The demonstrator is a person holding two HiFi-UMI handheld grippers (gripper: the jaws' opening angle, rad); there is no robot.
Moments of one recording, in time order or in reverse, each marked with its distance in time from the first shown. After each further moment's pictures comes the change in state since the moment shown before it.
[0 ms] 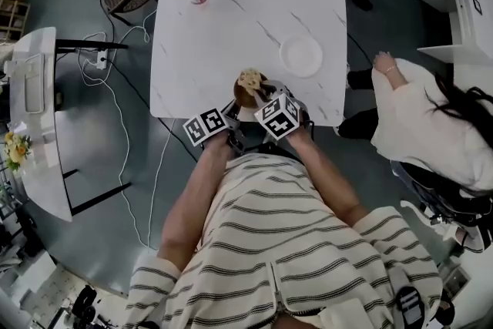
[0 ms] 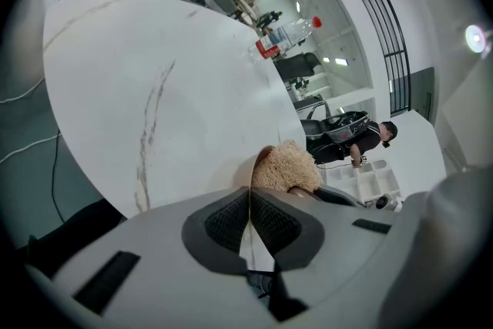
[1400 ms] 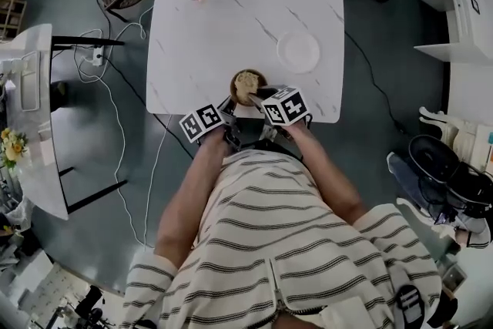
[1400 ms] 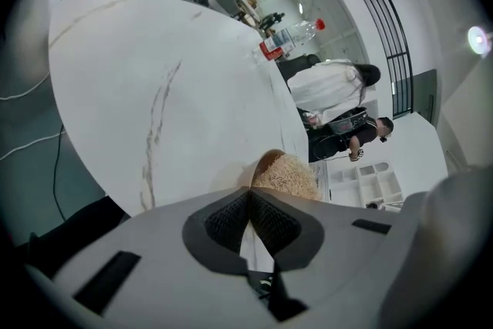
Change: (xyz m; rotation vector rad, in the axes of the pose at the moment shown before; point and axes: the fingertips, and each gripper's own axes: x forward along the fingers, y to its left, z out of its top) left arm -0.002 0.006 -0.001 -0.014 -0.009 0.011; right arm -0.007 0.026 -0.013 0.427 0.009 0.310
